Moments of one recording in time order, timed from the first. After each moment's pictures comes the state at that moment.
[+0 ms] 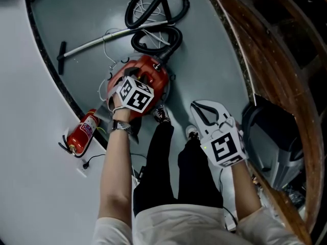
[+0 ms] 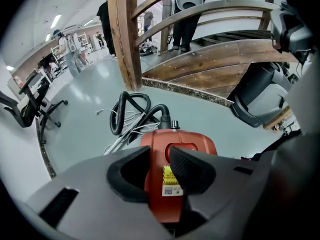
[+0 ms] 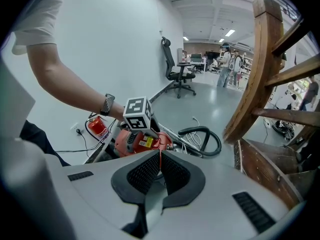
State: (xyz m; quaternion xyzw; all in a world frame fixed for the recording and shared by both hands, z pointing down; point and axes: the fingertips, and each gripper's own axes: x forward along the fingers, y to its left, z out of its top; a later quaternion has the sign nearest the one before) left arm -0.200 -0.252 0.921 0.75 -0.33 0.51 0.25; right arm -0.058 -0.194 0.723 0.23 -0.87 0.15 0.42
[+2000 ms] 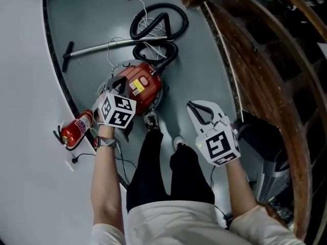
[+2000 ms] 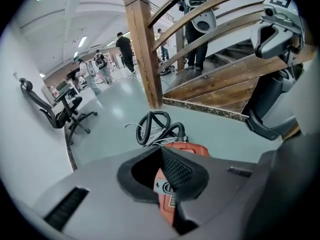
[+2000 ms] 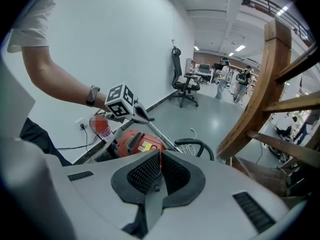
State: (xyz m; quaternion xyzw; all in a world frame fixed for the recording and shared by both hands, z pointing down) left arm -0.247 -0.240 0.800 0.74 -0.46 0.45 0.19; right arm -0.047 -0.201 0.660 0.21 -0.88 0.08 0.41
